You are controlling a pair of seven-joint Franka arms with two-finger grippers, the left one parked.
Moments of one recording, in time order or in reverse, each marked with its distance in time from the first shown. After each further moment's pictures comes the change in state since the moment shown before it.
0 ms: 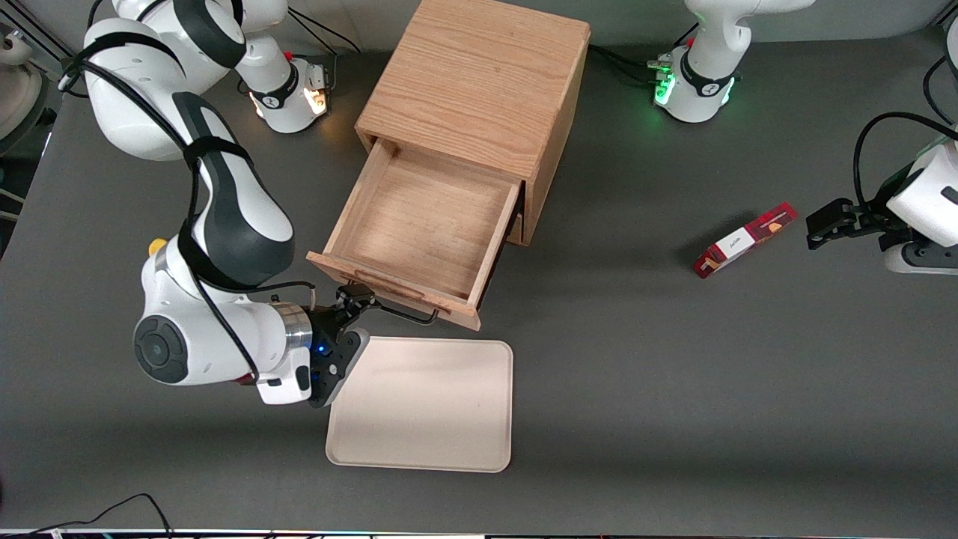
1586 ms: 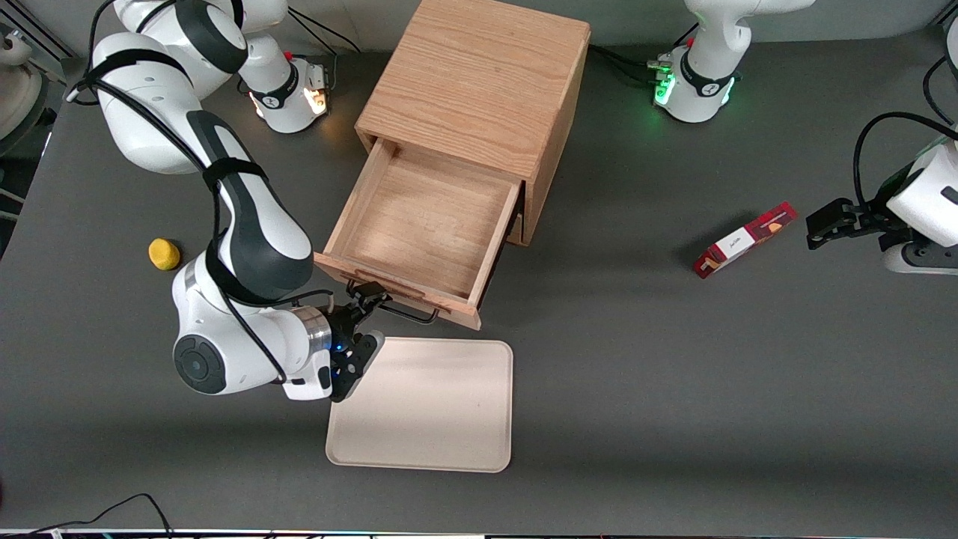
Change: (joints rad) arm -0.009 0.015 0.005 -0.078 0.028 0.001 0.034
